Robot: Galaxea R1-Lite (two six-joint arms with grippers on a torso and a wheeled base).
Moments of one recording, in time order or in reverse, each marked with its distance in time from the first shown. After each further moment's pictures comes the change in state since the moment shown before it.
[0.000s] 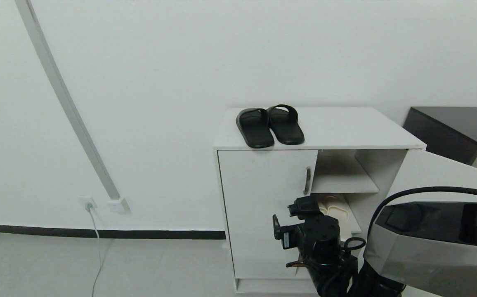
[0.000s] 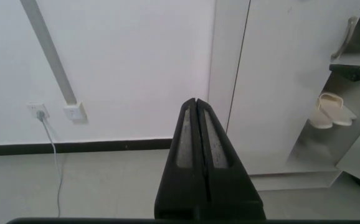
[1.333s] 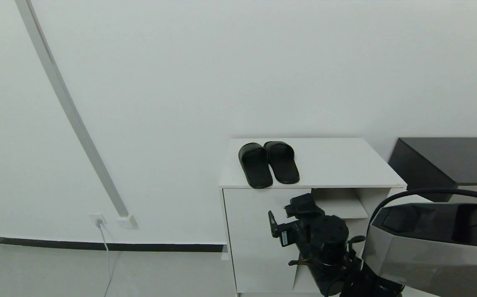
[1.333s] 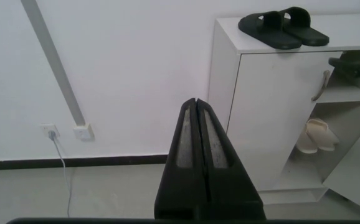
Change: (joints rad) left arm 0.000 0.000 0.000 0.000 0.000 0.000; right arm -0.018 0.016 0.009 -0.156 0.093 -0.157
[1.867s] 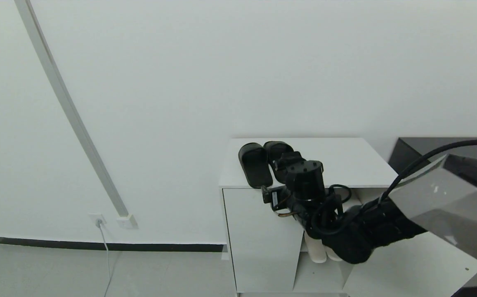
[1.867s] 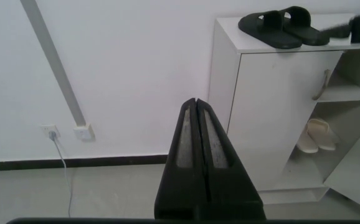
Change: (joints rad) left arm 0.000 0.000 0.000 0.000 0.000 0.006; right arm -0.039 -0.153 -0.463 0.841 0.050 0.190
